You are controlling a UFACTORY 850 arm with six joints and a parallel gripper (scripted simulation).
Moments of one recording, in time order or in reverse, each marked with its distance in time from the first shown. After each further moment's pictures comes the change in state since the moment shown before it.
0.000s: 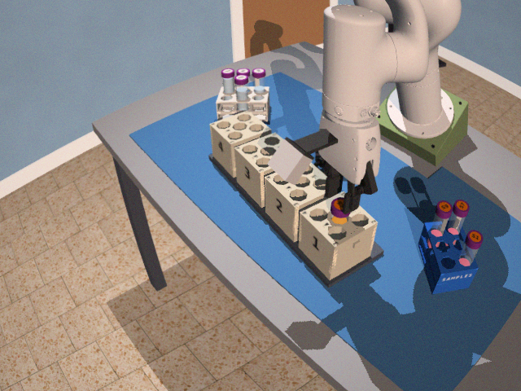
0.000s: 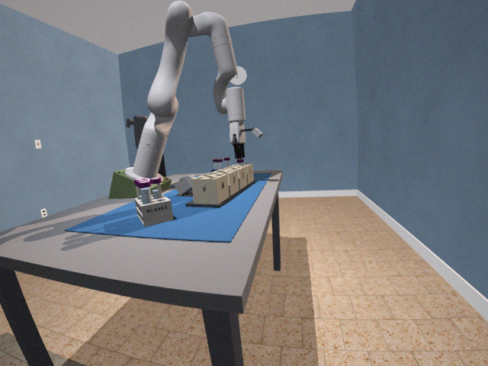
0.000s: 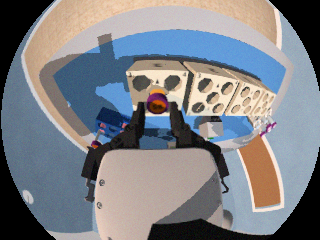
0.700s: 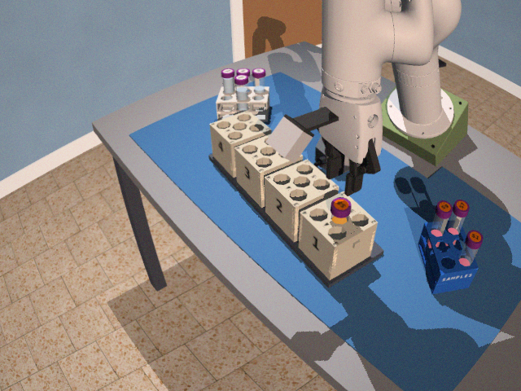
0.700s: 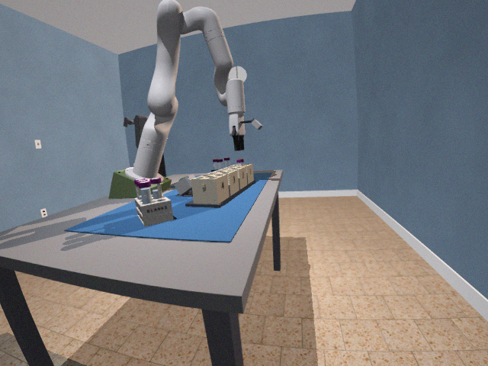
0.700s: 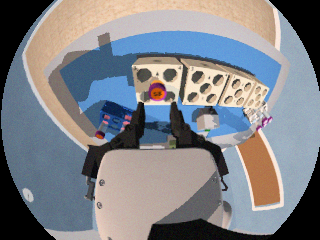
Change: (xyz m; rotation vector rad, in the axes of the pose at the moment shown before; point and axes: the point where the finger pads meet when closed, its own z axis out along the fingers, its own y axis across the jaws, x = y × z) arm 0.001 0.000 -0.038 0.002 -0.007 0.000
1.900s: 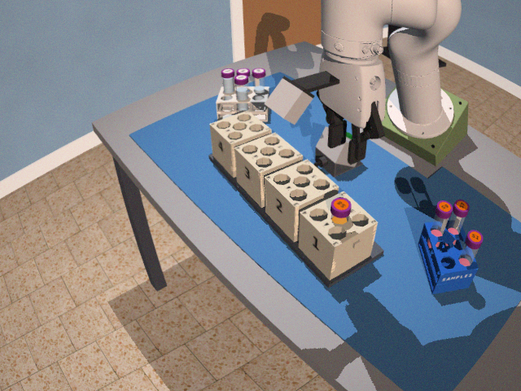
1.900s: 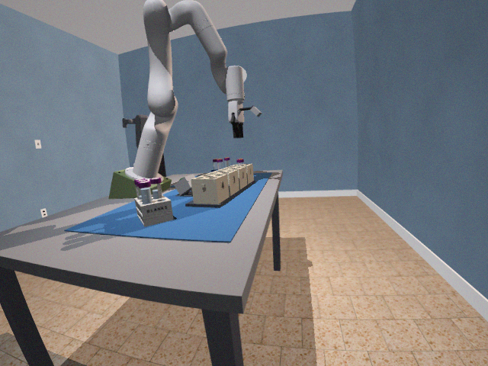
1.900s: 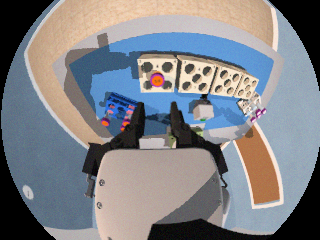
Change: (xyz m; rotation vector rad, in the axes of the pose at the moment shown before) arm 0.000 0.000 -0.060 0.002 -0.003 0.000
